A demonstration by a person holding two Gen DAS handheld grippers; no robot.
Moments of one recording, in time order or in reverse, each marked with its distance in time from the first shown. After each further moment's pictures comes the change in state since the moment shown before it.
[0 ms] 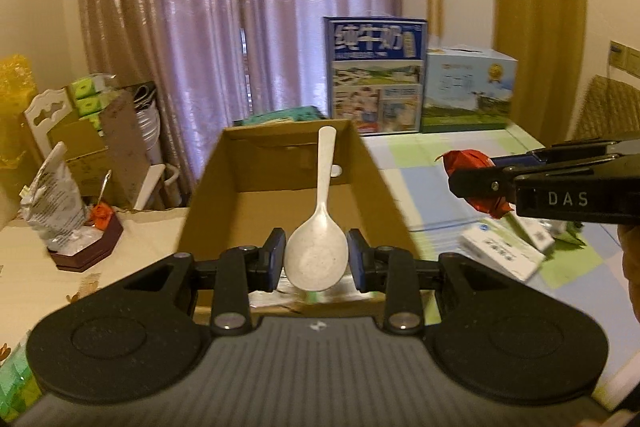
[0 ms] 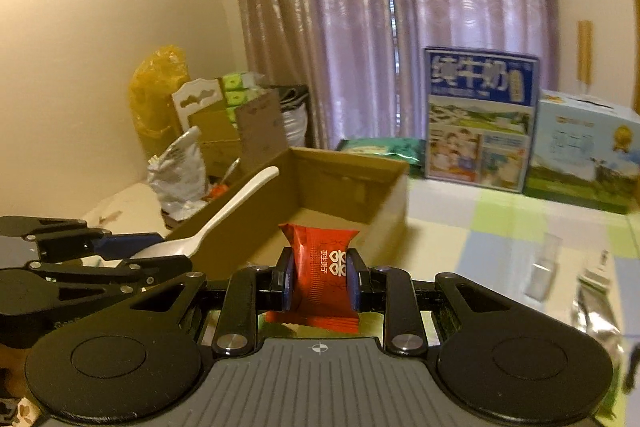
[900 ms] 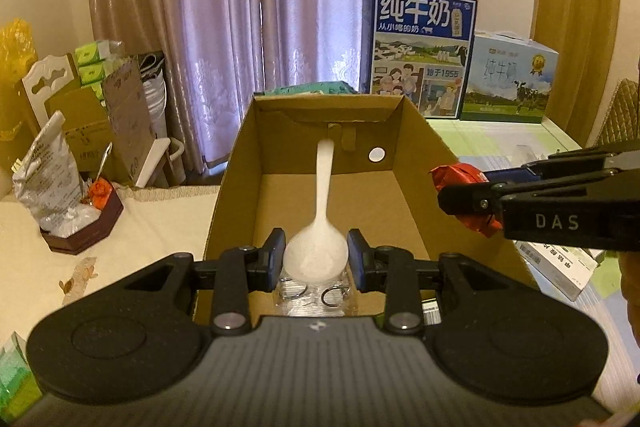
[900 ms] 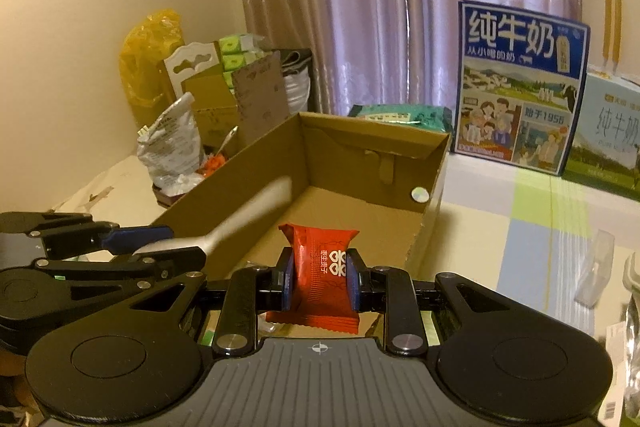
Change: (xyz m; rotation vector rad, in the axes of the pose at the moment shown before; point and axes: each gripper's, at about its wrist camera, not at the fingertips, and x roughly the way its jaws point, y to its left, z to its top) left arm 0.075 0.055 -0.005 -0.053 0.065 0.001; right arm 0.095 0.010 0.003 0.006 0.106 -0.012
